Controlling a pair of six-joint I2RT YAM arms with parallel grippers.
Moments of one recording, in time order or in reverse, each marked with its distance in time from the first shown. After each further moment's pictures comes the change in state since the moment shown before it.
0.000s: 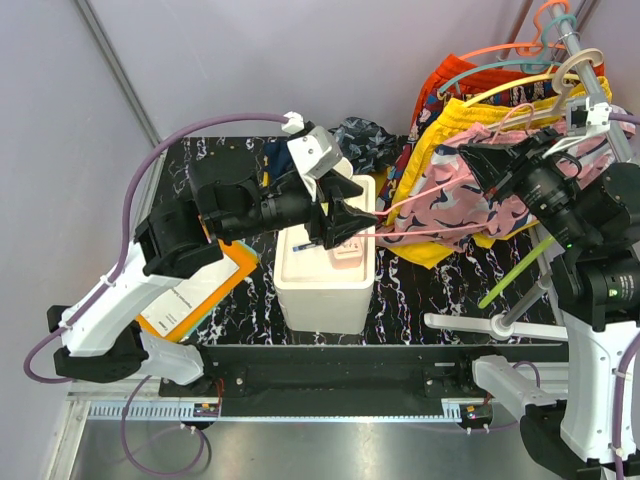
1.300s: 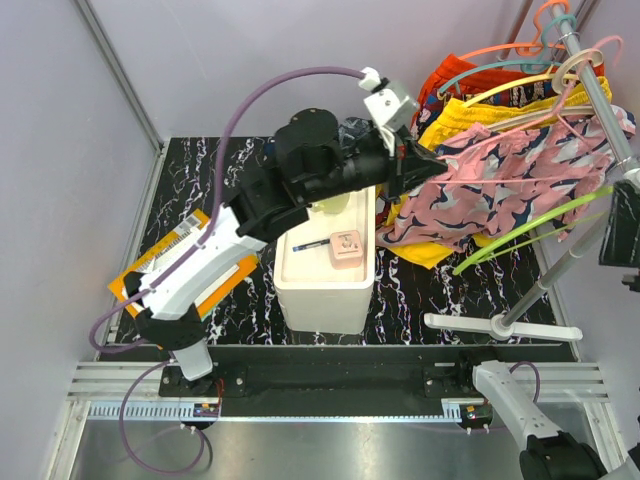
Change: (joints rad) left arm 0.014 0.352 0.314 0.203 0.044 -0.091; right arm 0.000 -0.201 0.354 -0.152 0.531 0.112
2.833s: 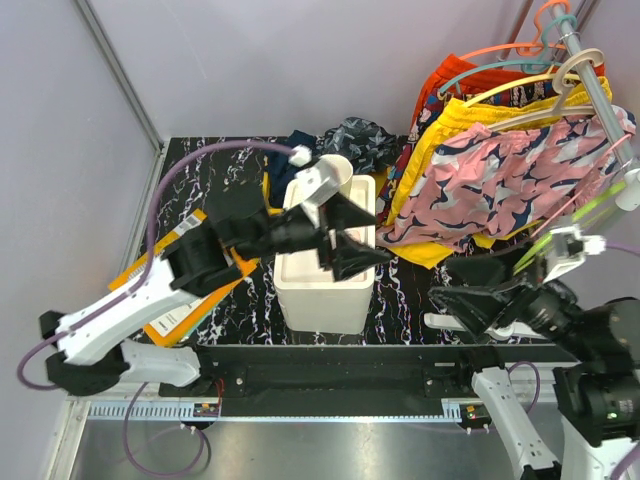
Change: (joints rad) left arm -0.016 -0.468 -0.727 0.192 0.126 -0.068; right arm 0.000 -0.280 -0.711 0.119 -0.916 0.201
